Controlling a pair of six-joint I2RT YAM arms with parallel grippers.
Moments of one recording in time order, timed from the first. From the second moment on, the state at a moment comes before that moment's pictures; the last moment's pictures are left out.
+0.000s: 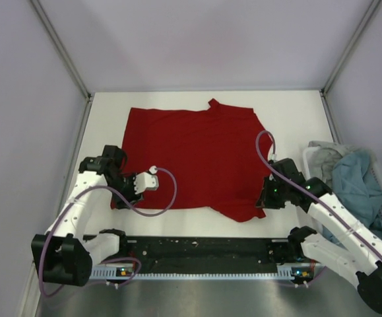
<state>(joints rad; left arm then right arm) -0.10 1.10 0.86 -1.22 0.31 1.20 0.49 0.86 0.65 -0.86 -0.14 0.63</state>
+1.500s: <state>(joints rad) -0.06 1.56 1.05 -0.77 0.08 0.89 0.28 1.36 1.00 -0.59 -0.07 0.31</state>
